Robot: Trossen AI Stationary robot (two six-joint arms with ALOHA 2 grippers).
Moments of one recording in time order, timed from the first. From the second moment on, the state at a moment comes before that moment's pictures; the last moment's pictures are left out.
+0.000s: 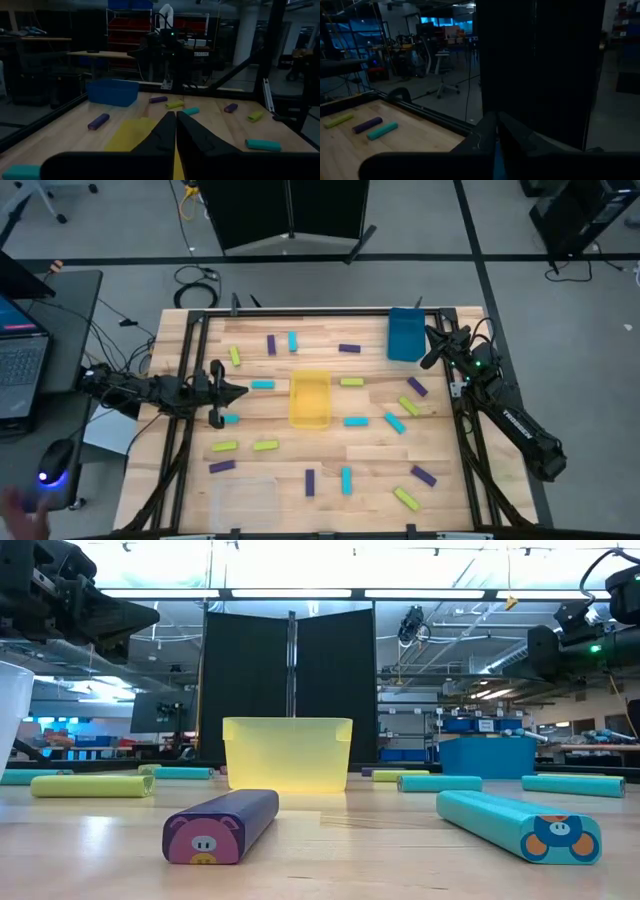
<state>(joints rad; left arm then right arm) -0.28 0.00 0.01 0.08 -0.40 -0.03 -0.98 0.01 0.01 0.04 -0.07 0.08</state>
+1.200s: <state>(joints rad) -0.28 0.00 0.01 0.10 -0.40 -0.03 -0.91 0.13 0.17 0.54 -0.65 0.74</state>
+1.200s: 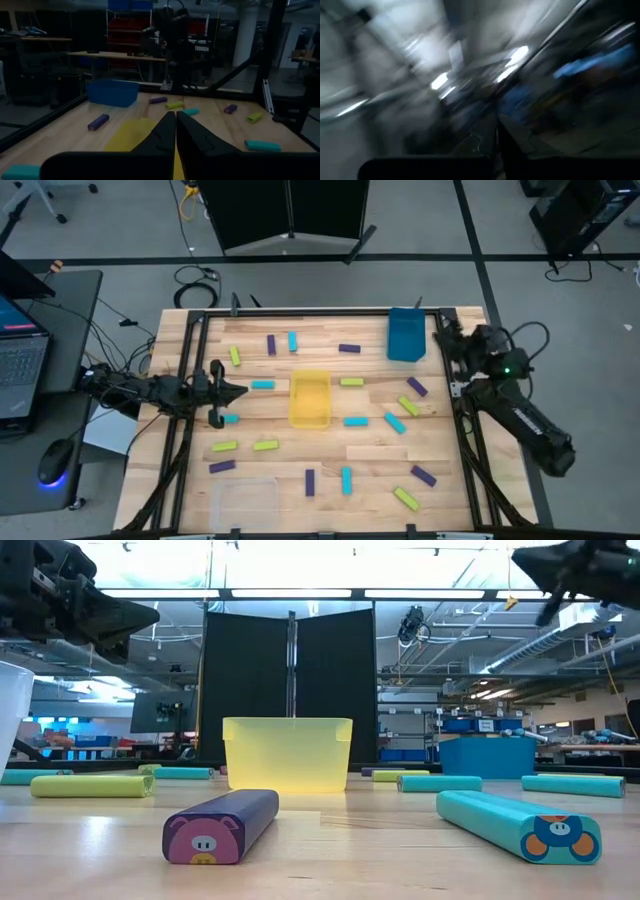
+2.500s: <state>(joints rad) -0.28 0.00 0.01 0.35 -0.52 -0.01 0.21 1.12 0.70 -0.51 0.40 0.59</state>
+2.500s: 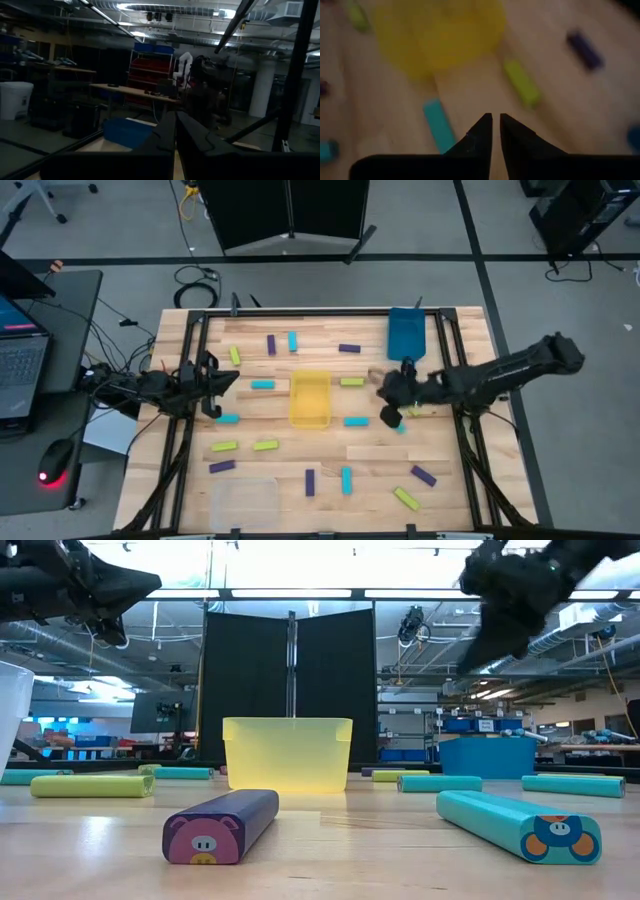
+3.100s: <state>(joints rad) -0.28 0.00 0.01 0.28 -0.52 0.00 0.44 1.42 0.67 -0.62 0.45 1.08</state>
